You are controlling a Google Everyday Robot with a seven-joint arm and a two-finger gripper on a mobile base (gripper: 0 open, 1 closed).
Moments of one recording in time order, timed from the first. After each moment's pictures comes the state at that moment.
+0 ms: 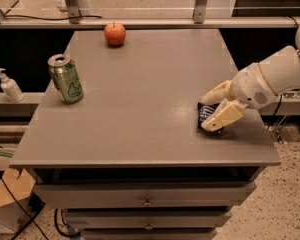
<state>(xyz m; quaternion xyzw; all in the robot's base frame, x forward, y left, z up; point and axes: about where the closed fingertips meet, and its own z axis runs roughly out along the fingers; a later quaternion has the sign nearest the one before) 0.518 -0.163 0.831 -0.58 0.73 0.22 0.28</state>
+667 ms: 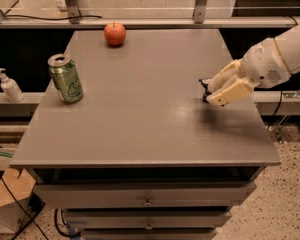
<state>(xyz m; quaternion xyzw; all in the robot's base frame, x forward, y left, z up) 0.535 -0.171 0.884 -0.59 0.71 0.21 0.33</state>
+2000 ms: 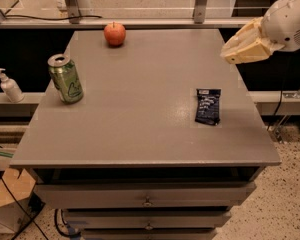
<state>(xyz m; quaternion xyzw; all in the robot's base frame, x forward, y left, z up) 0.552 -0.185 0.971 -0.62 0.67 0.16 0.38</state>
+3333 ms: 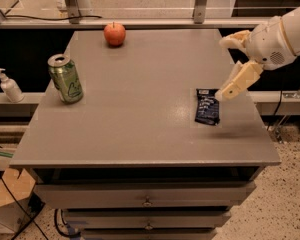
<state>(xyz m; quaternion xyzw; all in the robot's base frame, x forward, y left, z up) 0.566 -0.178 0.924 -0.59 0.70 0.14 0.37</state>
